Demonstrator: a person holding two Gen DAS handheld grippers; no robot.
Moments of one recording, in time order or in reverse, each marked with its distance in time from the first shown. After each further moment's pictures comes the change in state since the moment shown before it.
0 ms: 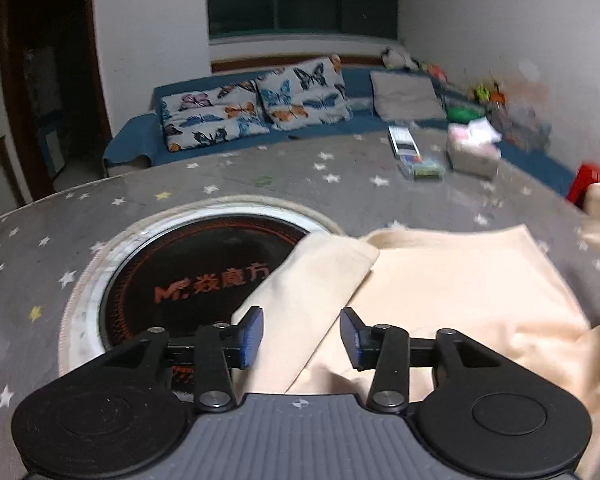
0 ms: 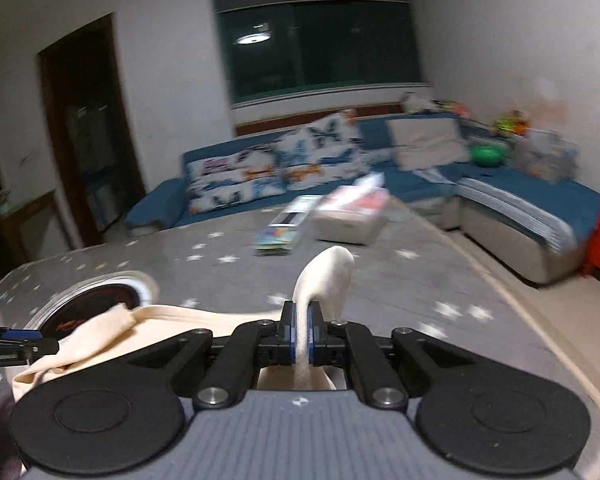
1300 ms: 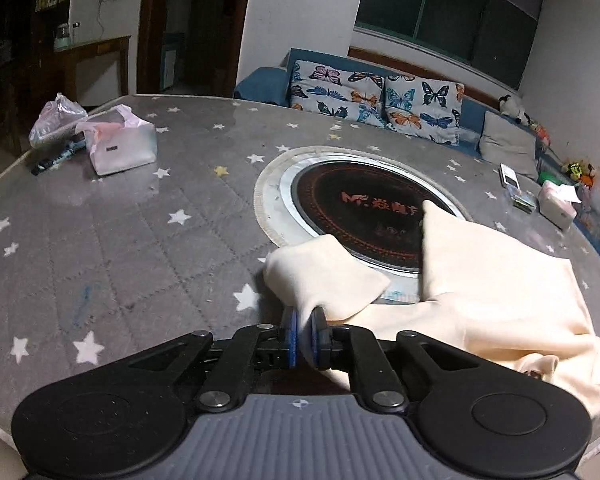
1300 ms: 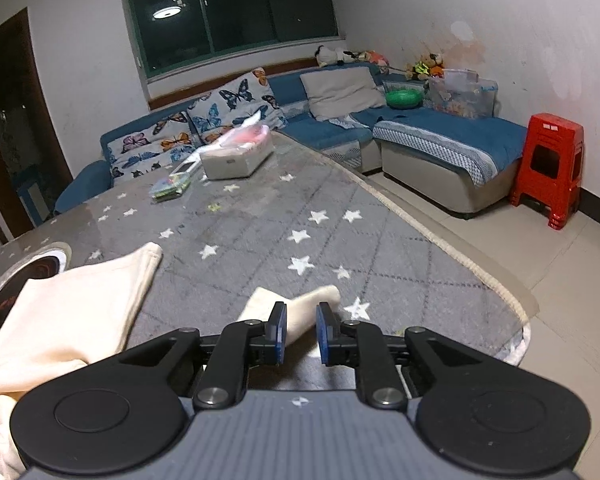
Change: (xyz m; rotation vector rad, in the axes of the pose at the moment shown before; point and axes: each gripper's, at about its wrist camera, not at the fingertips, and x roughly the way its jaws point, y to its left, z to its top) left arm -0.123 0.109 -0.096 -0.402 0.016 0.168; right arm -0.011 -0.057 -0.043 0.101 0.109 -0.162
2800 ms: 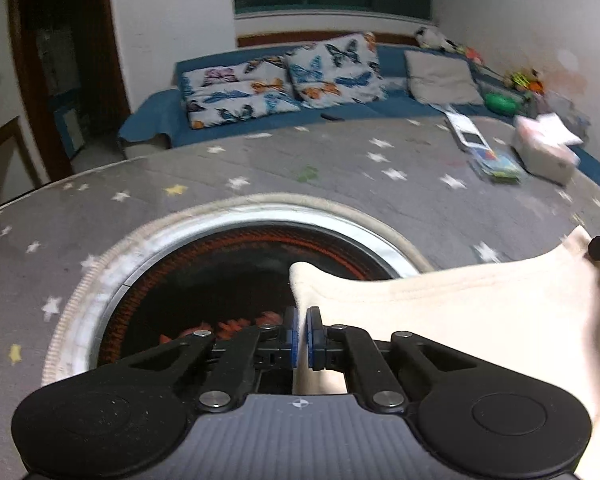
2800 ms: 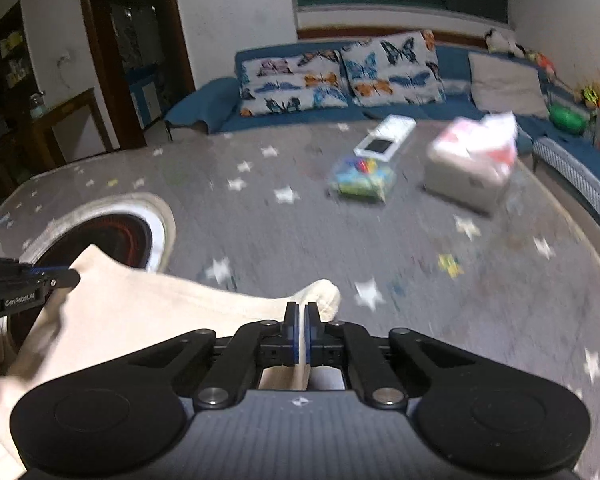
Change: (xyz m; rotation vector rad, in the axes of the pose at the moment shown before) left arm 0.188 -0.146 0.096 0.344 0.022 -0.070; right arm 0.162 0.184 0.080 -0.341 0.169 0.315
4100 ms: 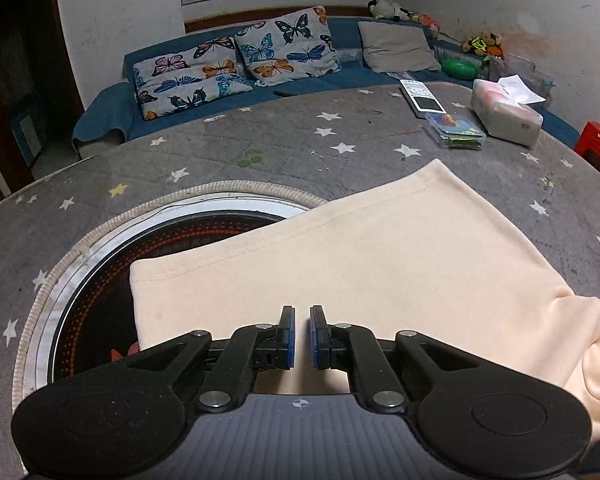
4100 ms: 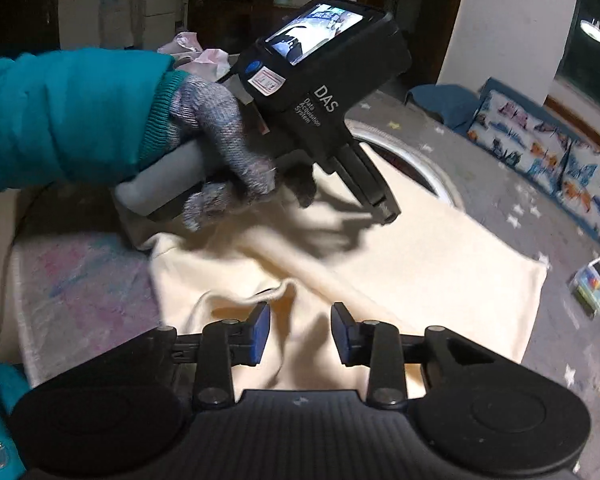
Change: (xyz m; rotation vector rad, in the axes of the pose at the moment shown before) left arm 0.019 -0.027 0.002 0.118 0.081 -0.123; right arm -0.053 0.163 -0.075 -0.707 0.069 0.357
